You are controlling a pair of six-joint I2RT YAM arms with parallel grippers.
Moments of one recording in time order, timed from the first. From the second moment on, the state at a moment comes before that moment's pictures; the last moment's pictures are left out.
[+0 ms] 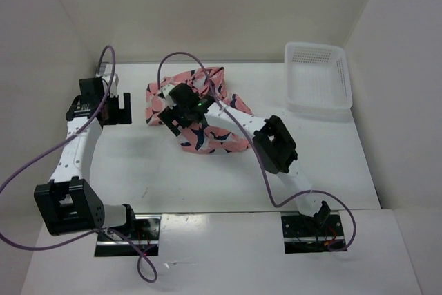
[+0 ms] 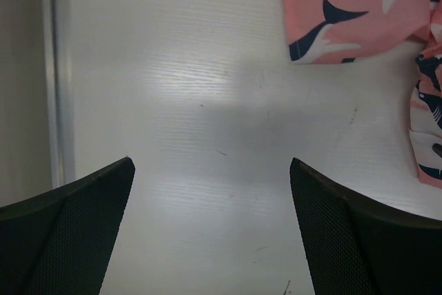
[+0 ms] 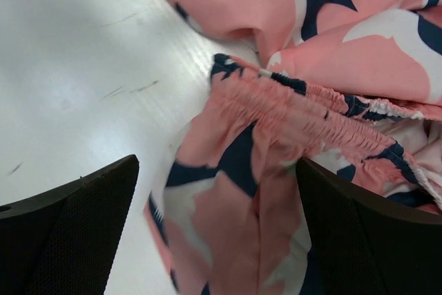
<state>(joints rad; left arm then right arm) 0.16 1.33 1.14 -0.66 0.00 0.09 0.87 2.28 2.00 -0.50 -0.02 -0.05</state>
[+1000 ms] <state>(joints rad) 0.25 1.22 1.22 -0.64 0.01 0.09 0.80 2.47 3.02 -0.55 -0.10 0.31</state>
